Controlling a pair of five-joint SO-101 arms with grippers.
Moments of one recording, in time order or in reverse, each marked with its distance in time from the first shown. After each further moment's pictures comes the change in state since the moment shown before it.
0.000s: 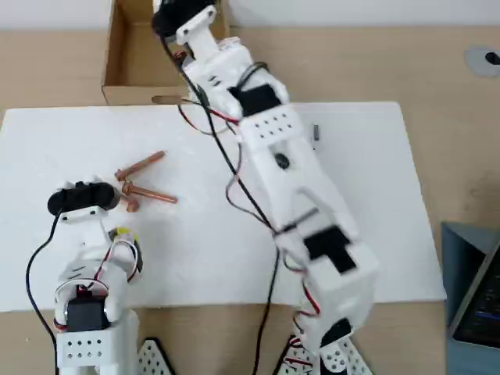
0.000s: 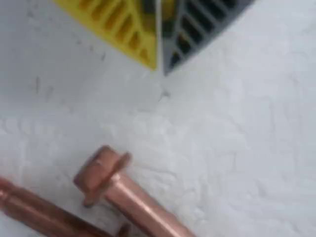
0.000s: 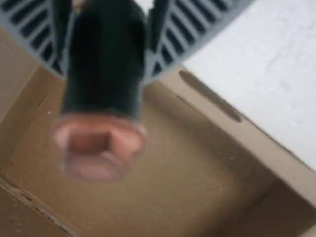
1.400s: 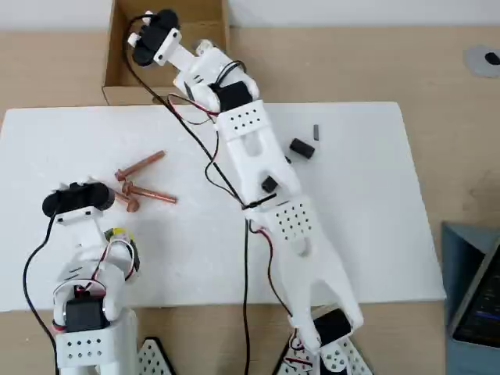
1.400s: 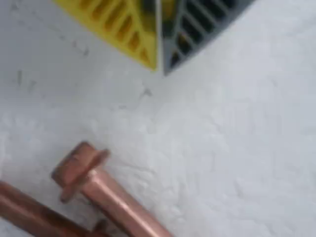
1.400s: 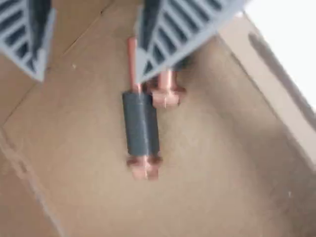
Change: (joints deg) left arm -2.1 0.0 0.0 0.0 0.0; right arm 0.2 46.1 -57.9 13.5 19.0
